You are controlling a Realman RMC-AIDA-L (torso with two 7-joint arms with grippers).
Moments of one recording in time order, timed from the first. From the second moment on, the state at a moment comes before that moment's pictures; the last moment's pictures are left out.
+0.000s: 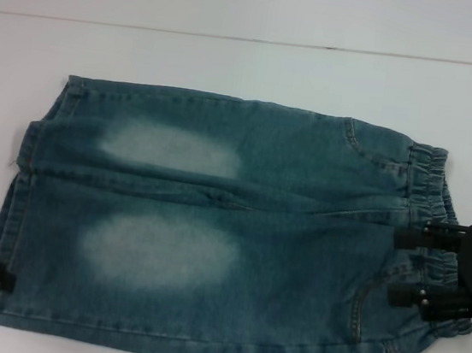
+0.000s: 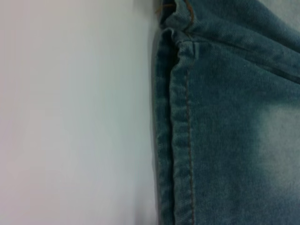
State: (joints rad) left arm -0.55 -2.01 0.46 0.93 2.83 1.79 -2.46; right arm 0.47 1.98 -0.63 -0.70 -2.14 -1.85 1.40
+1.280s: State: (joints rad) left arm -0.58 -2.02 0.49 0.90 2.82 1.79 -2.47; right arm 0.49 1.98 -0.64 -0.70 -2.14 -1.84 1.40
